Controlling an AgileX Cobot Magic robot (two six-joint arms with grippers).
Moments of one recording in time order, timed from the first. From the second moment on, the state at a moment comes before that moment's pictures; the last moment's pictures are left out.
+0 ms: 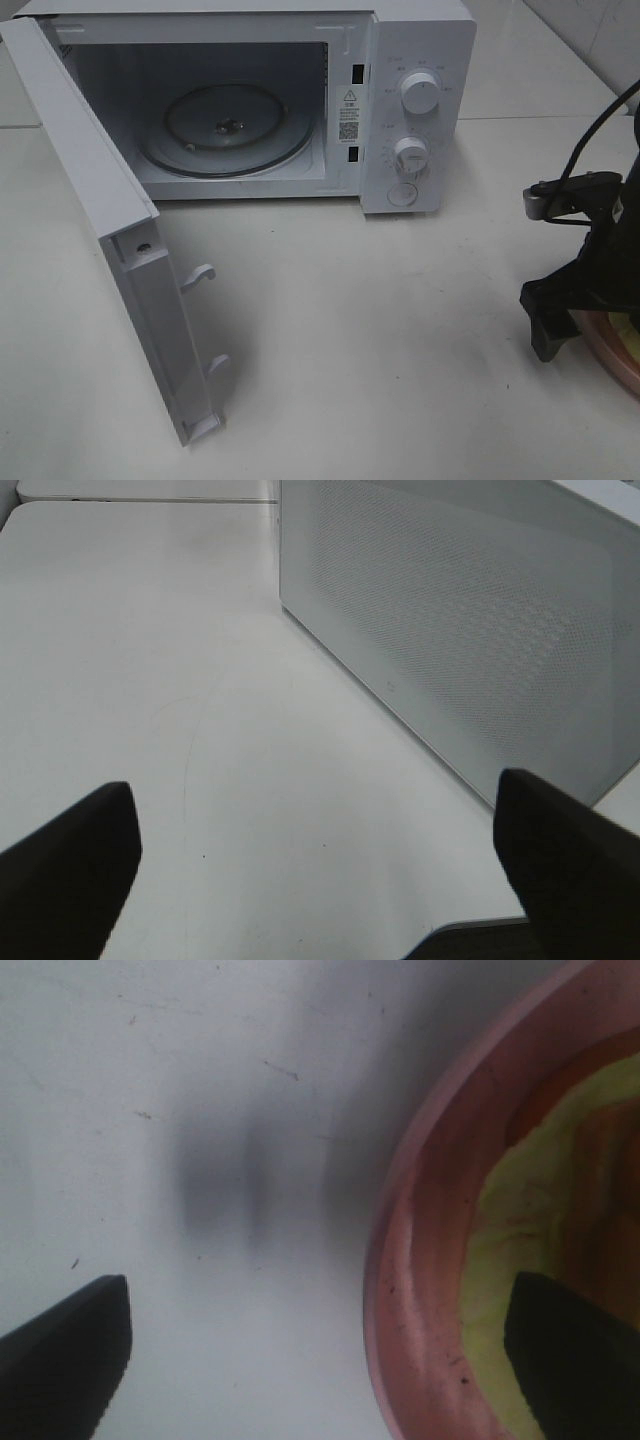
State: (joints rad) left arm 0.03 0.00 -0.51 -0.18 1.08 0.08; right arm 0.18 1.67 -0.79 -0.13 0.68 0.12
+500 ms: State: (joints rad) left arm 0.03 0.00 -0.51 -0.18 1.08 0.08; right arm 0.18 1.79 -0.79 -0.14 0.62 0.13
